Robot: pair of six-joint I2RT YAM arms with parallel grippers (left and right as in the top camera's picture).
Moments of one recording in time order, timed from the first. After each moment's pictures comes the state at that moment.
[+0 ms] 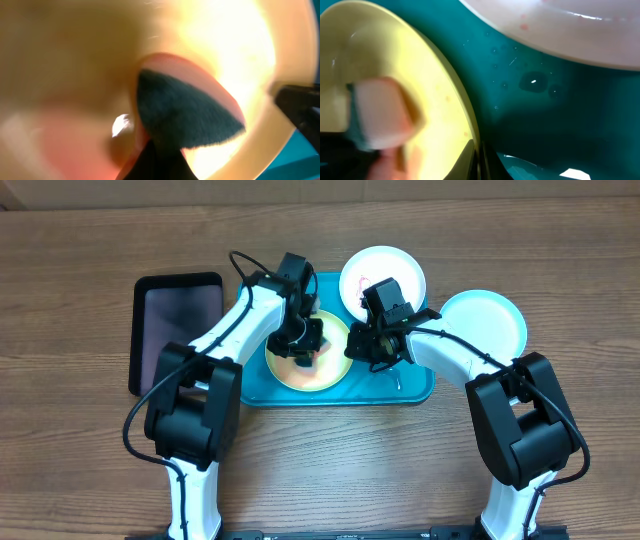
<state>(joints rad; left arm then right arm) -0.36 2.12 1.60 -0.98 0.19 -0.29 0.43 1.99 1.24 -0.42 -0.28 0.59</state>
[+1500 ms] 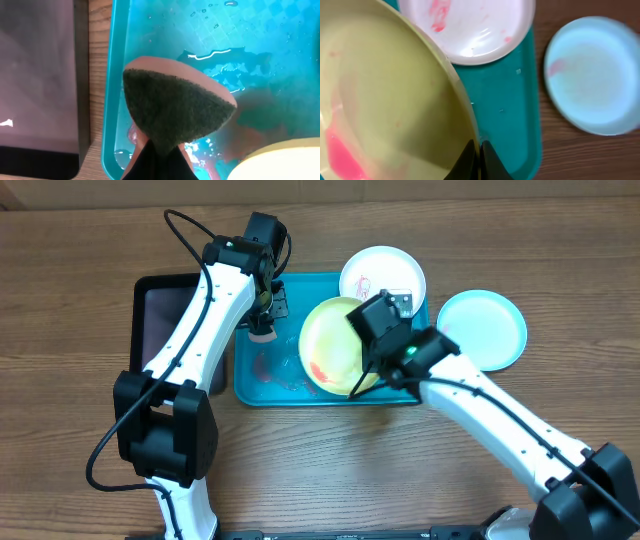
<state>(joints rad) -0.29 2.00 1.78 -1.18 -0.11 -0.47 0.66 1.61 1.24 -0.82 0.47 0.57</state>
